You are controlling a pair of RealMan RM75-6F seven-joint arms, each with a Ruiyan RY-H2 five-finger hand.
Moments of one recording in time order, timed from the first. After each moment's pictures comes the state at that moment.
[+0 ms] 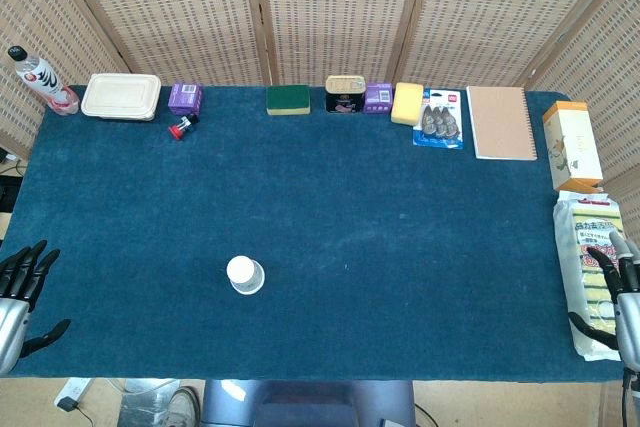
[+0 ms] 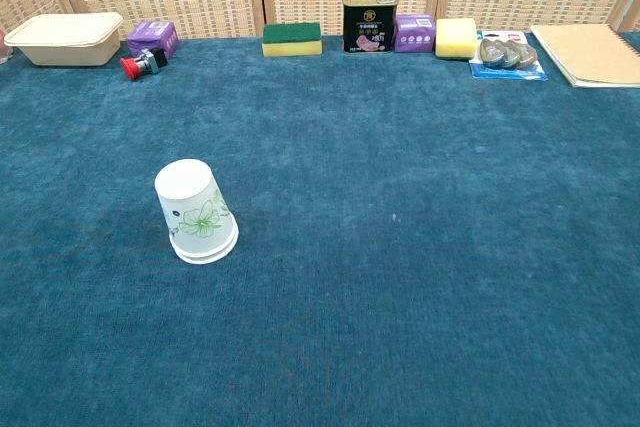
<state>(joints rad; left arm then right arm) 0.01 -1.09 0.05 -1.64 1.69 1.62 0.09 -0.01 -1.10 0.07 -1.52 -1.55 1.61 0.05</state>
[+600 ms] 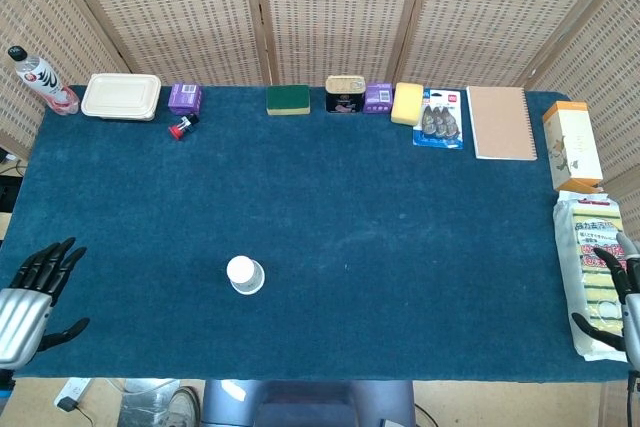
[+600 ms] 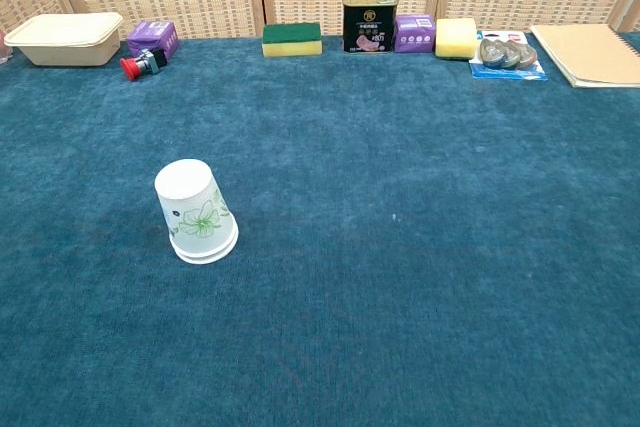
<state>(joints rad) -0.06 -1.06 0.05 -1.68 1.72 1.52 0.05 -0.02 -1.08 0.07 -1.54 -1.54 1.61 0.11</state>
